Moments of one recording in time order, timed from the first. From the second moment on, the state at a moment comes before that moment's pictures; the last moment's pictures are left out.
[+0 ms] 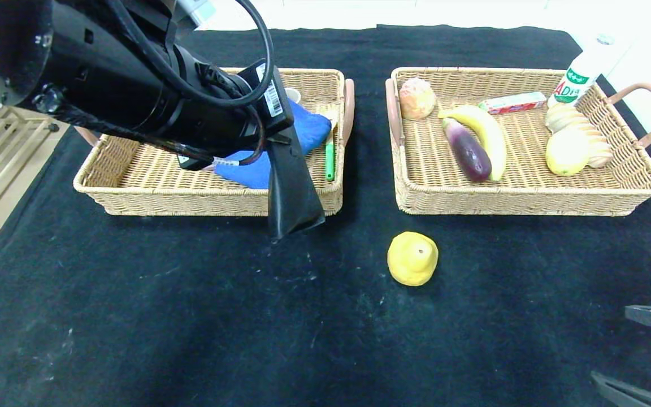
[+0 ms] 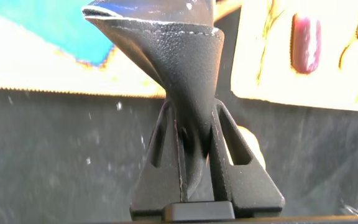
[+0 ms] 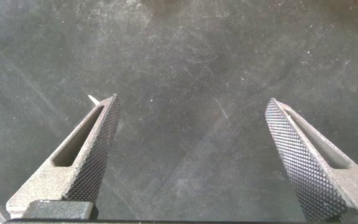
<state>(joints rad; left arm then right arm) -0.68 1.73 -1.93 0.65 0.32 -0.64 0.24 0.91 -0.49 -0.06 0.36 -0.24</state>
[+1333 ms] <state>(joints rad) -0.53 1.86 -1.96 0.29 0.32 -0.40 0.24 0.90 -0.48 -0.06 0.36 -0.24</state>
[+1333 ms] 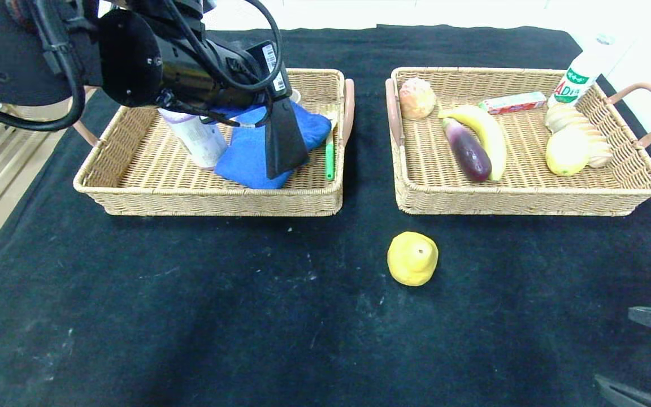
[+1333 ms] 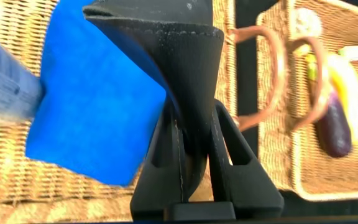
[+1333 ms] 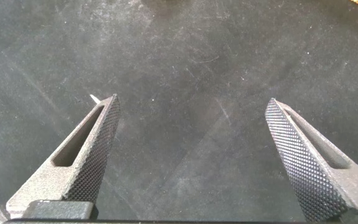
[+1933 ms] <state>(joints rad) -0.52 1.89 -1.96 0.29 0.33 -0.40 0.24 0.90 -0.48 -0.06 0.36 -0.24</state>
